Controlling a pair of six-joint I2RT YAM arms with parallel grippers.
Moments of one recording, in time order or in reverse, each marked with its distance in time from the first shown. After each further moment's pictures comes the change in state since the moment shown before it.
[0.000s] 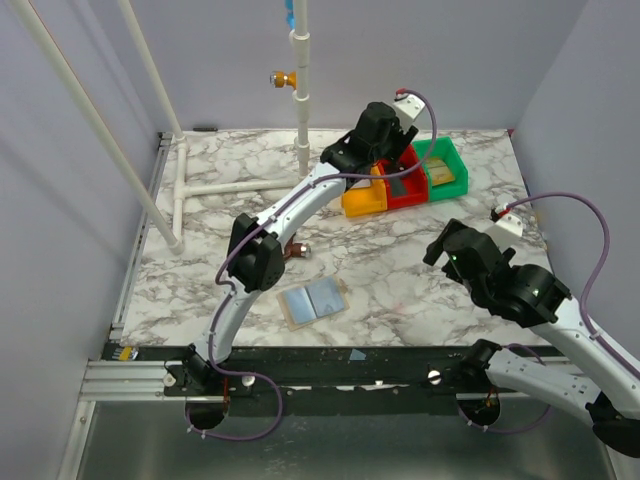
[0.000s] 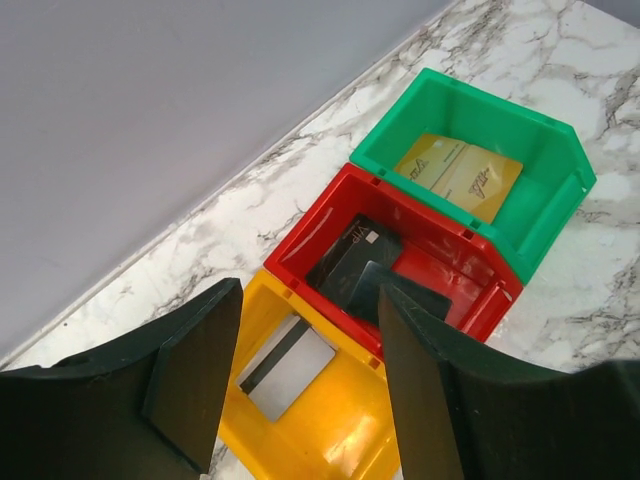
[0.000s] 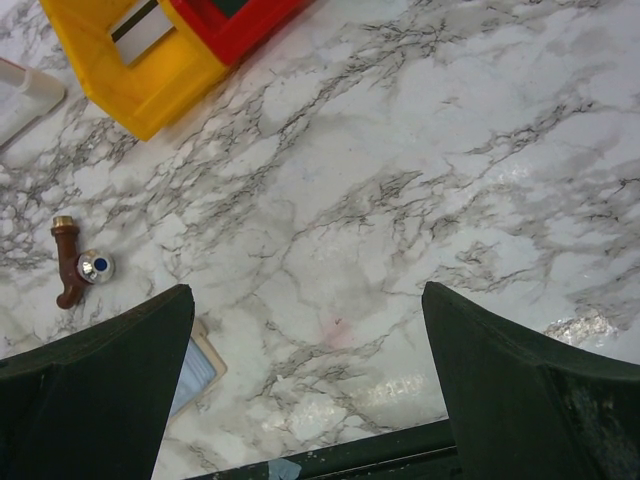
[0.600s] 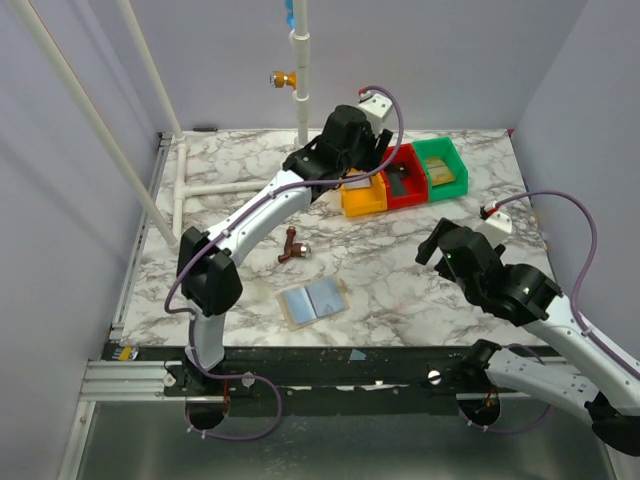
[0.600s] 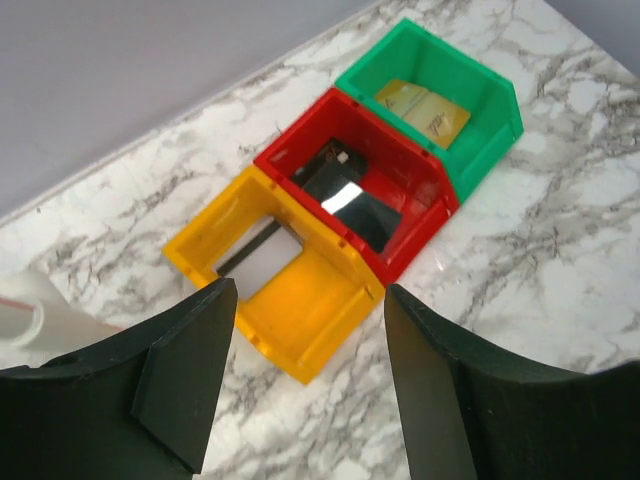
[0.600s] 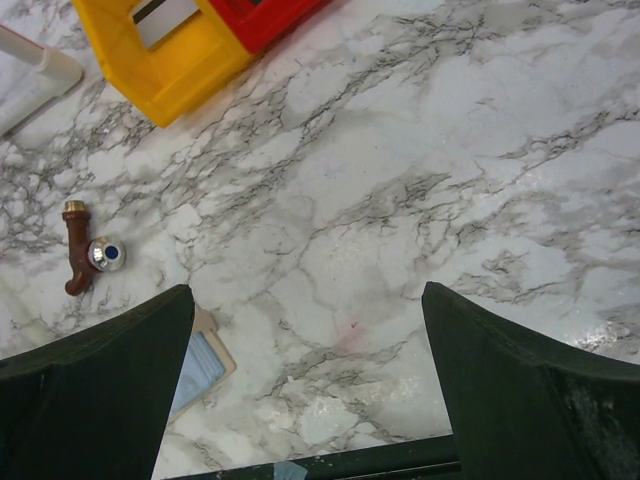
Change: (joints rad) left arm 0.016 -0.389 -0.419 -0.020 0.029 -0.175; right arm 0.000 0.009 -0.032 0.084 -0.031 -0.049
